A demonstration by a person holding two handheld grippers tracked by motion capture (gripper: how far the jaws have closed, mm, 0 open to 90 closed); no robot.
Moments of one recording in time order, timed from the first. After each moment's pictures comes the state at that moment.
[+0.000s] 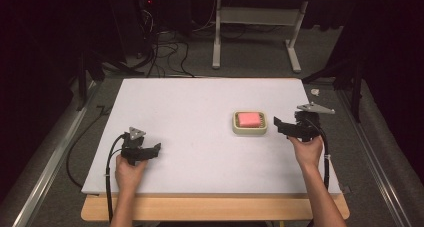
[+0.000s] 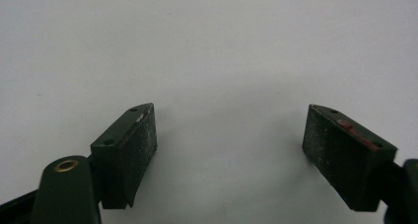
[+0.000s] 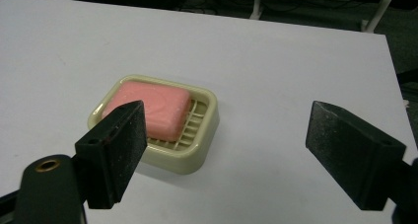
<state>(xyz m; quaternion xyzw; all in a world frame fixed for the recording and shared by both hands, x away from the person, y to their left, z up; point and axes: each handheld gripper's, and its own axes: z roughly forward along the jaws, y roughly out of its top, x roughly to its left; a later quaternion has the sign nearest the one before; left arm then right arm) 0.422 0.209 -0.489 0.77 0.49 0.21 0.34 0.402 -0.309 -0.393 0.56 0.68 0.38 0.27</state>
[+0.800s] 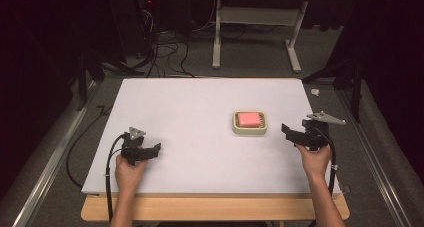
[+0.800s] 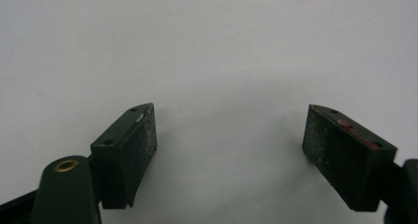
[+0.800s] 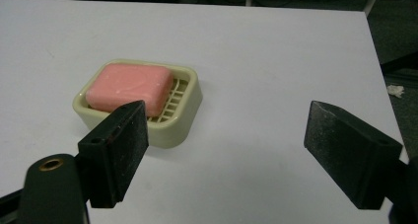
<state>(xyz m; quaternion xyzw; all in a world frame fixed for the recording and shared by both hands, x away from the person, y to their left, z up) 0.422 0.209 -0.489 0.77 0.49 0.21 0.34 0.381 -0.330 -0.409 0.58 0.67 0.39 0.27</state>
